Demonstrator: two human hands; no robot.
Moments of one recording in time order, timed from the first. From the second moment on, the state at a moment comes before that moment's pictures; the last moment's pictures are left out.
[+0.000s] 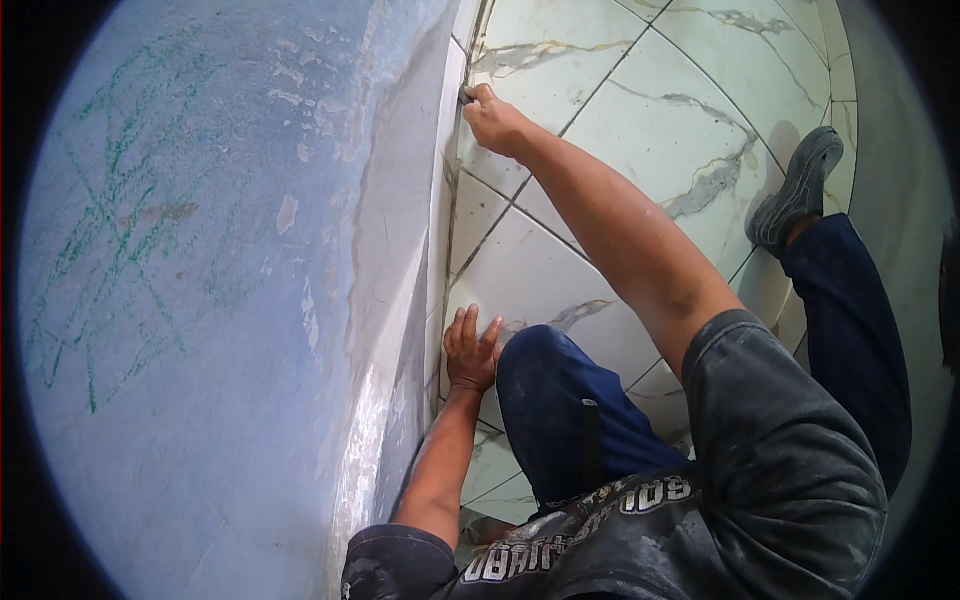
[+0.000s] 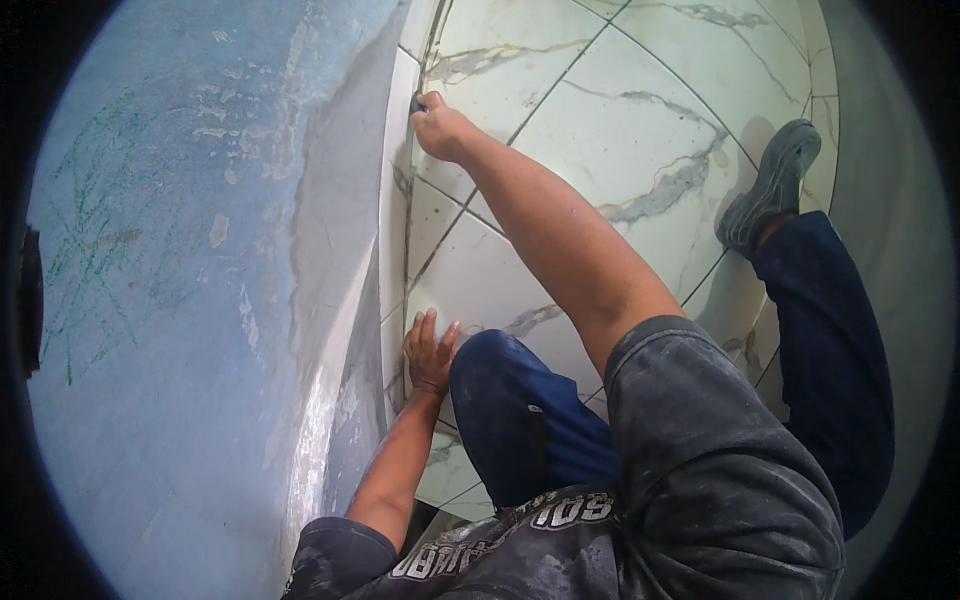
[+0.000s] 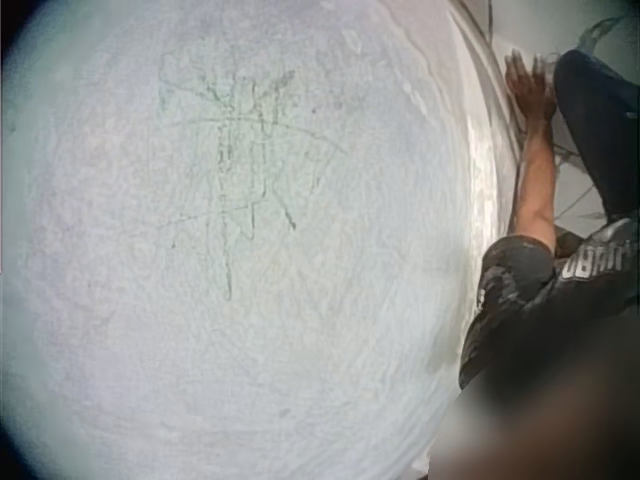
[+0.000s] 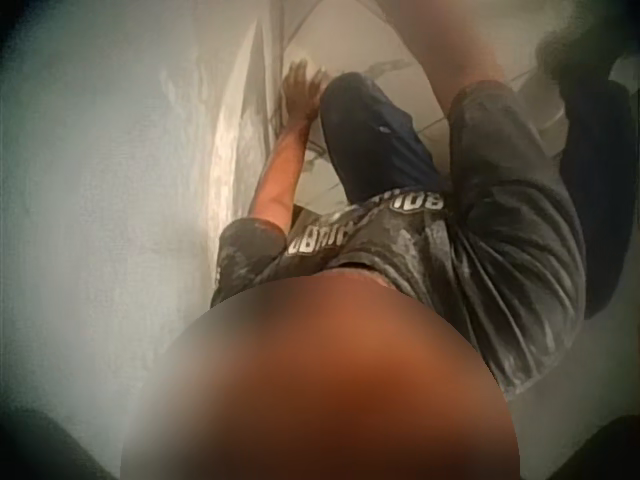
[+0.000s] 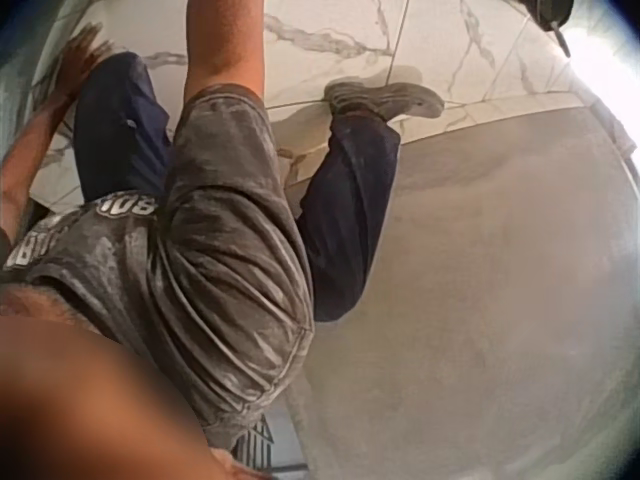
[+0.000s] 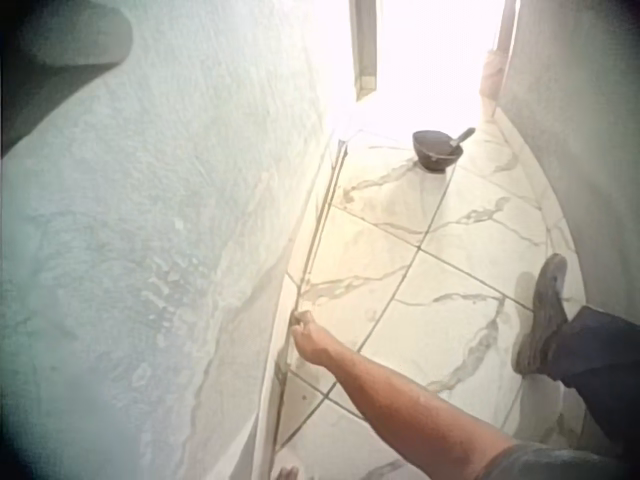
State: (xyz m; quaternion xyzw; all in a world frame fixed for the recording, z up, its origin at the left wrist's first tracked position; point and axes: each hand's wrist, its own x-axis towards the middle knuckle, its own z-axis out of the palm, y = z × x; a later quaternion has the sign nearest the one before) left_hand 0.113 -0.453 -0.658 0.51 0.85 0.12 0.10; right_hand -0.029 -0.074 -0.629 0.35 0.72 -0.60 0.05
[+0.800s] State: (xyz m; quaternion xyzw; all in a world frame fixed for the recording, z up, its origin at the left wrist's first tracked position) left_hand 0.113 -0.458 -0.658 0.50 0.86 0.08 0.09; right_hand 0.070 -0.008 -0.566 0.18 0.21 -0.96 0.07
